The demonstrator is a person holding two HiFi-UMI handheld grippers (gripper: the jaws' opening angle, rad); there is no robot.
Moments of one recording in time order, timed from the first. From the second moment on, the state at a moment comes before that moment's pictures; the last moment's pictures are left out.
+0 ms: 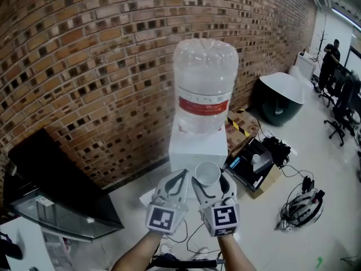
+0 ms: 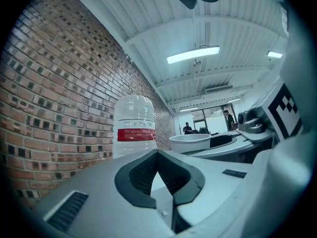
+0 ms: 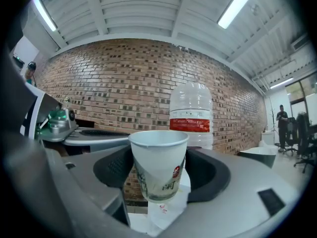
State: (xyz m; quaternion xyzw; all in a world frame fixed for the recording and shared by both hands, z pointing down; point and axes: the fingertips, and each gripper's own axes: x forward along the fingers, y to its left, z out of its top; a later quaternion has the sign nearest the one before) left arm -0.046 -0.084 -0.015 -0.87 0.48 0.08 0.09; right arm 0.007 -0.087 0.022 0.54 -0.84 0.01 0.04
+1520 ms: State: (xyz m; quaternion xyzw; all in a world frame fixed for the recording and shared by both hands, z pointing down) left arm 0.000 -0.154 0.296 -0.87 0.48 0.07 0.07; right arm 0.059 -0.154 0.356 0.56 -0.83 -0.01 0.07
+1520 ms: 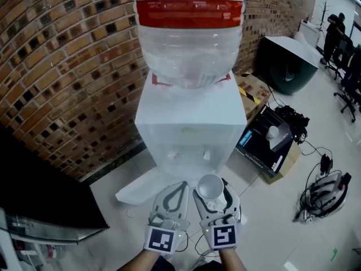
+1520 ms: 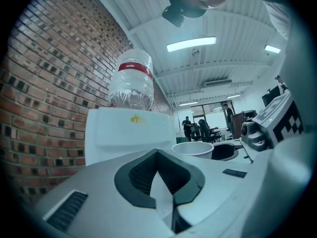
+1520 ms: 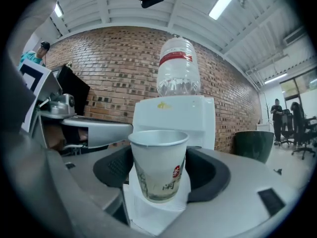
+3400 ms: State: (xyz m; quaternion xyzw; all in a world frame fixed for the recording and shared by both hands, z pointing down) left arm -0.035 -0.247 0.755 -0.85 0.52 0.03 0.05; right arm 0.026 -0.377 0.889 0.57 -0.82 0.02 0.05
